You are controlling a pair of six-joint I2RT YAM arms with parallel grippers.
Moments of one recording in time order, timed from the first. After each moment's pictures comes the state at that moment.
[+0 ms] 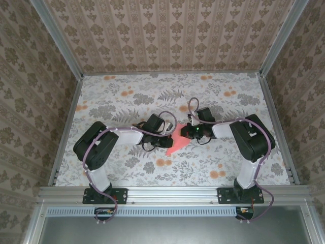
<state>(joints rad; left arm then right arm) -0.77 1.79 0.86 -0.08 0.47 -0.48 0.35 1.84 0.80 0.13 -0.62 0.61</state>
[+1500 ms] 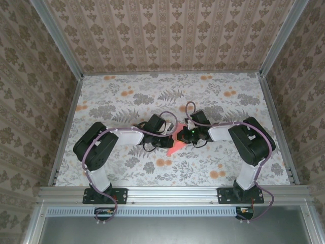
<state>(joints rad) -0.79 1.77 0.87 -0.11 0.44 -0.51 0.46 1.80 0.79 0.05 -0.55 0.79</state>
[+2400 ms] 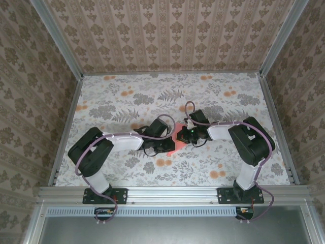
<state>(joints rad) -0.86 1.69 0.81 -0.10 0.38 -0.83 0.47 1.81 0.82 -0.01 -0.53 0.79</state>
